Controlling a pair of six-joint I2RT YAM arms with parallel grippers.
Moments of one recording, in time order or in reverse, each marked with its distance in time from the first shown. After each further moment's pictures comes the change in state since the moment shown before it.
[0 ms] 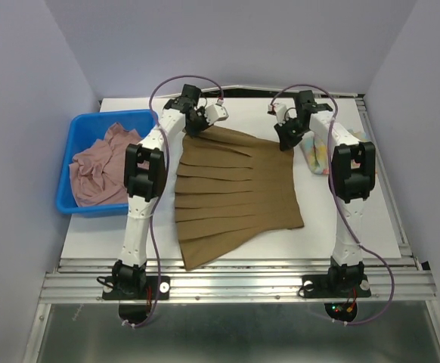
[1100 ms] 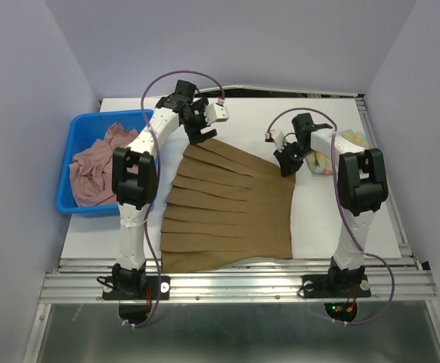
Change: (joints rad) left arm -0.011 -0.258 -0.241 0.013 0.160 0.126; right arm 0.028 -0.217 -0.440 0.054 -0.043 -0.137
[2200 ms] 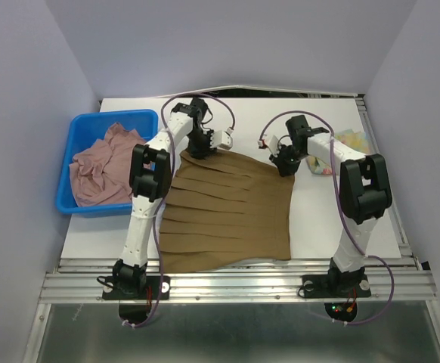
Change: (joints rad) left arm -0.037 0.289 0.223 -0.358 -0.019 0.280; right arm 0.064 -0.088 -0.080 0.051 0.084 -0.122
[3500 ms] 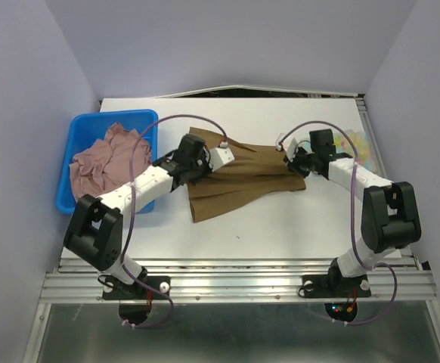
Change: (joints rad) left arm -0.172 -0.961 -1.112 0.771 -0.287 -0.610; right arm -0.093 -0.338 -0.359 0.446 -0.022 0.027
